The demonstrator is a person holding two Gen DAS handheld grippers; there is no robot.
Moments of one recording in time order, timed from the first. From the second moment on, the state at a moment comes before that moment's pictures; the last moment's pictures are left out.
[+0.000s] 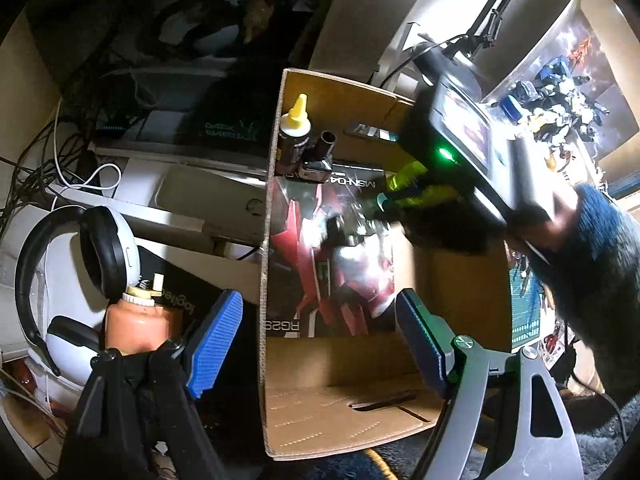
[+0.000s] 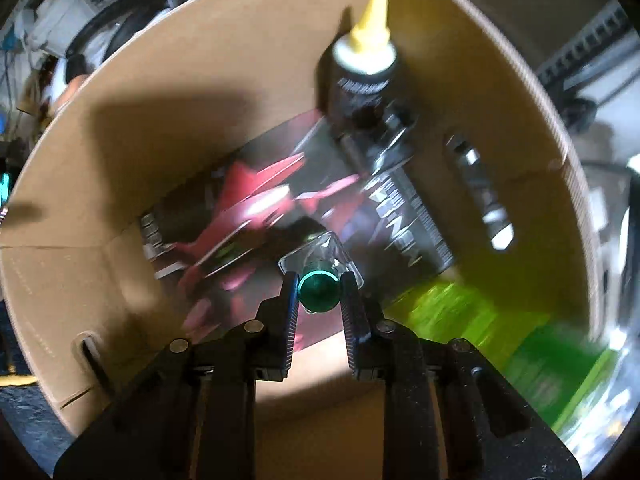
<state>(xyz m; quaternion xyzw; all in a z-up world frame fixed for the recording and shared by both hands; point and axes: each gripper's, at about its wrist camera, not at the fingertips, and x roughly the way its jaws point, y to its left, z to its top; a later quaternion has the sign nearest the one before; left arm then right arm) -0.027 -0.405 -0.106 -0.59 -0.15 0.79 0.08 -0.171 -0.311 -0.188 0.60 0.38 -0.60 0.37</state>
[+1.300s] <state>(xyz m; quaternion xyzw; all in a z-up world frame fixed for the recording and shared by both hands) -0.128 -0.313 -0.216 -0.59 -0.23 0.78 0.03 -0.126 -0.153 -0.022 0.49 0.18 -0.79 0.32</state>
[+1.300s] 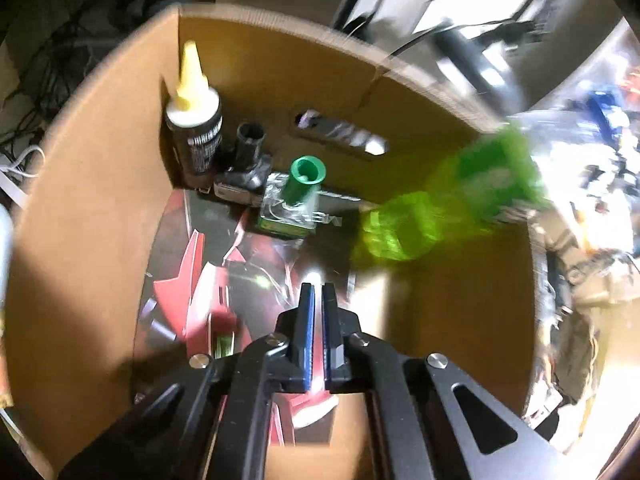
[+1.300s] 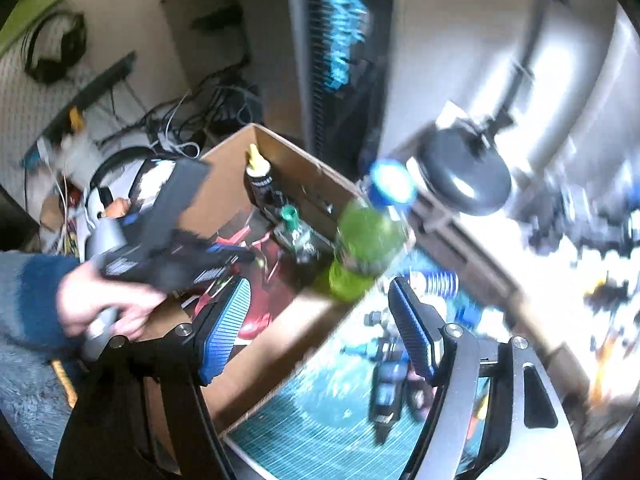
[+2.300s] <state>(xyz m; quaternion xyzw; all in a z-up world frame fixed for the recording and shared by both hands) -0.185 -0.317 -0.270 -0.61 -0.19 0.77 -0.03 -0.090 -0.036 -0.076 0.57 0.08 -0.79 0.22</state>
